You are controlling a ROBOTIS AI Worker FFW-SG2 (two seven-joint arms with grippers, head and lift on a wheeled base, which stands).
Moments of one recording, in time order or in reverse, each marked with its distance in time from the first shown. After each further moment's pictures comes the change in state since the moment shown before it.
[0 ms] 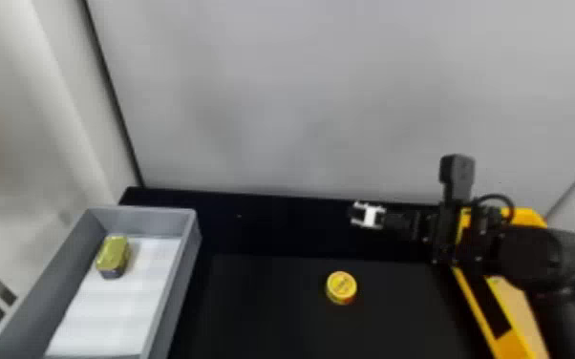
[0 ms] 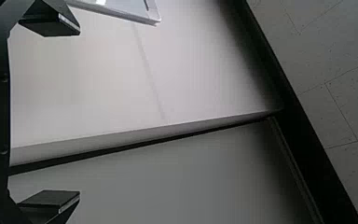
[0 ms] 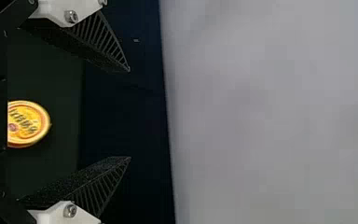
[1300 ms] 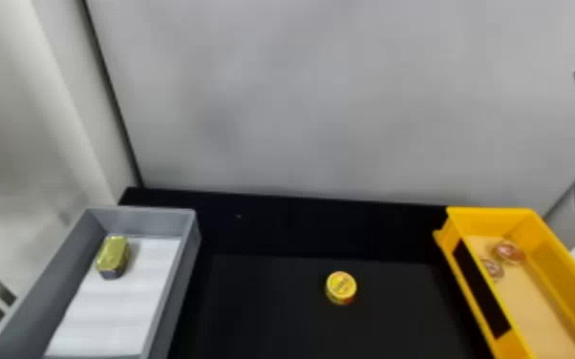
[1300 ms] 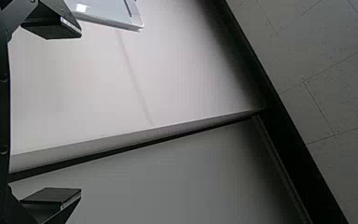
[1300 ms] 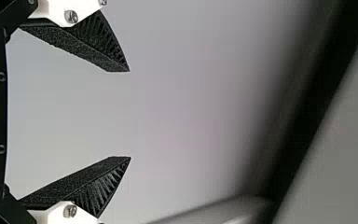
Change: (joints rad) left arm 0.025 0.003 0.024 0.014 -0.027 -0.092 -0.014; right arm -0.164 0.010 0.059 -0.689 0.577 -0.487 -0.430
